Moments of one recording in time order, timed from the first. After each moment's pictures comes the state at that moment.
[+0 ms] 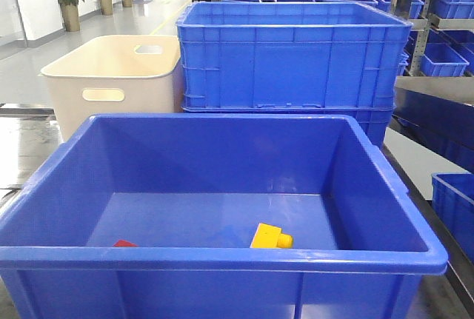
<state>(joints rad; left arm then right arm) 0.00 -0.01 0.03 0.00 0.02 -0.05 -0.04 -0.01 0.03 0.13 0.08 -0.18</state>
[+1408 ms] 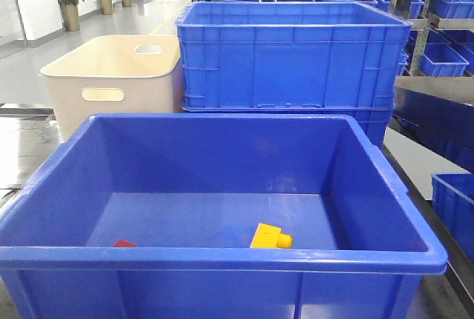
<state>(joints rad) 0.00 -0.01 0.03 0.00 0.02 -0.05 -0.04 -0.01 0.03 -0.07 0.00 -0.02</state>
